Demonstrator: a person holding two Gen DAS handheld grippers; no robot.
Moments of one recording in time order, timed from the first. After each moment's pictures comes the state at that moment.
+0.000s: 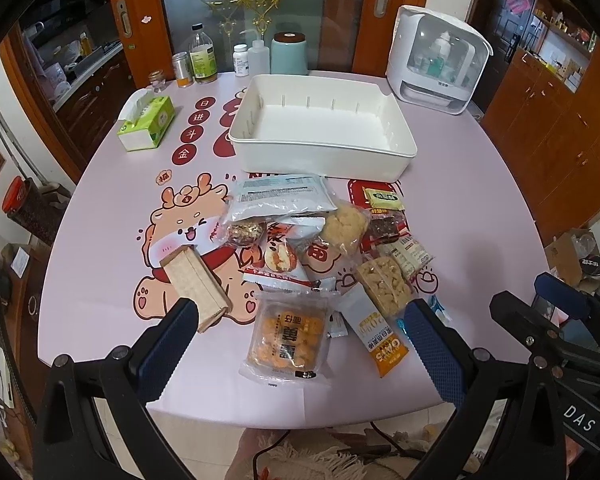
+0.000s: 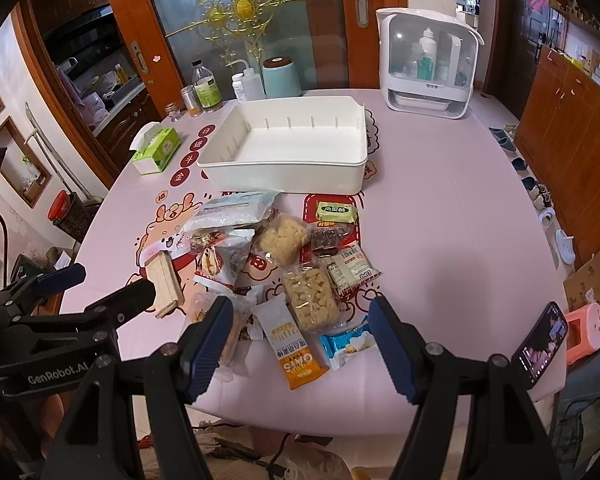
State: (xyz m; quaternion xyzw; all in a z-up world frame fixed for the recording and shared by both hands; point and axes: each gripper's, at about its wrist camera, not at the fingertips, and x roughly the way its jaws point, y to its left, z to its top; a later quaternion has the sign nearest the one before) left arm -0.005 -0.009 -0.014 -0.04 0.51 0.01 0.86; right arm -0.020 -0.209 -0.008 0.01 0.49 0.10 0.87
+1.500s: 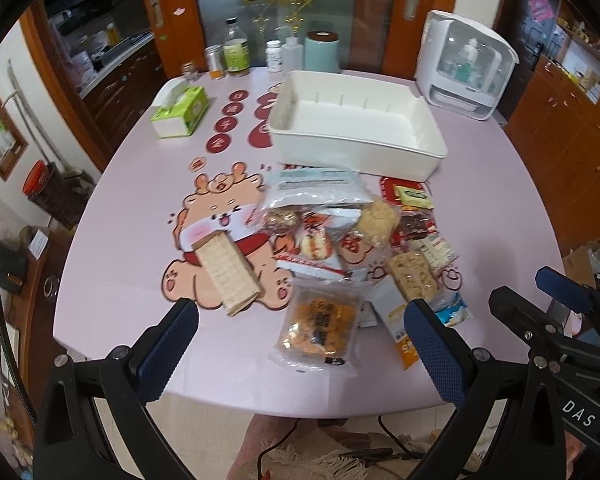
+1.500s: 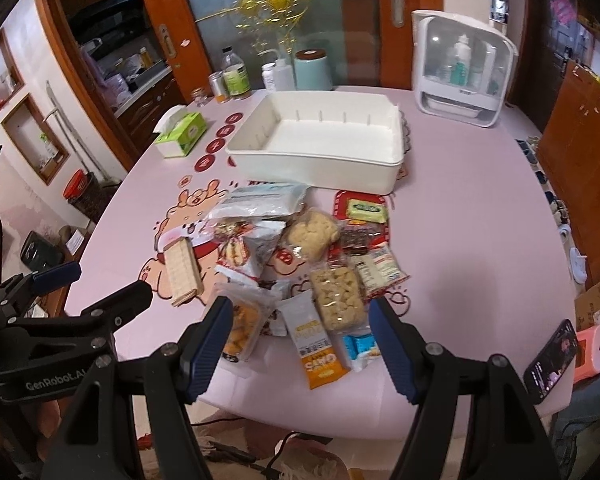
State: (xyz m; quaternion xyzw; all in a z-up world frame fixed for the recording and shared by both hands) left arm -0.025 0.020 -0.015 -0.05 0.51 0.06 0.86; right arm -0.023 -0.180 -0.016 -0.01 0.49 0.15 0.86
